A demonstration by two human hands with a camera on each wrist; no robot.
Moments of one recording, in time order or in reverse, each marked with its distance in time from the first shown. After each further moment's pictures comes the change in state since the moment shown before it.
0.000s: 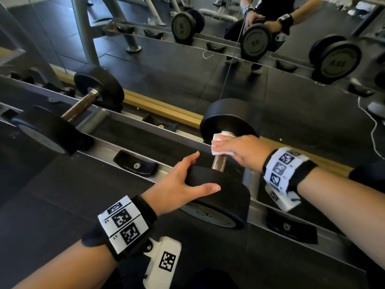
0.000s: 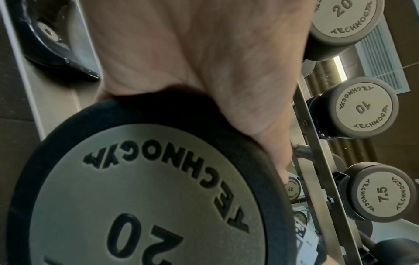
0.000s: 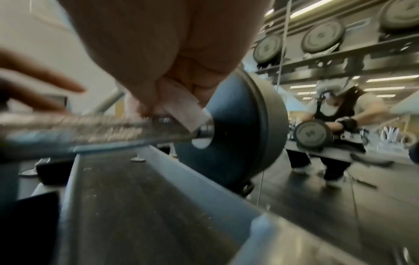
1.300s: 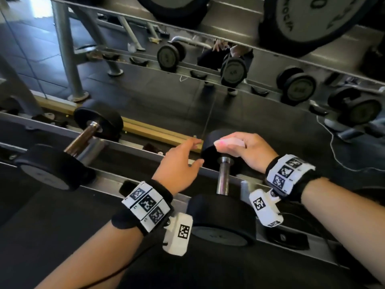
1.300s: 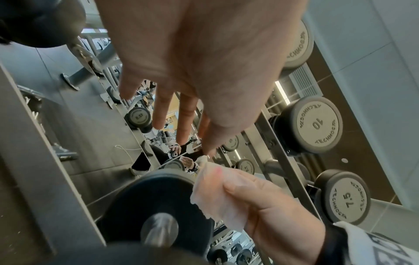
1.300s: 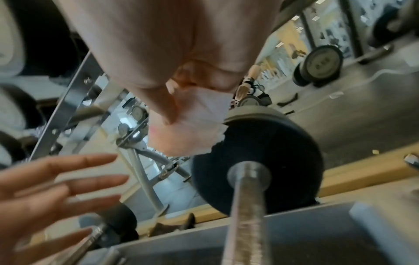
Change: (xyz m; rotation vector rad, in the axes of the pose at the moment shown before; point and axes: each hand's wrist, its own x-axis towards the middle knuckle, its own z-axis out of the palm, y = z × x) left_hand 0.041 0.051 -0.073 0.407 0.314 0.306; right_hand 0.006 -0.050 -0.061 0.725 0.440 0.385
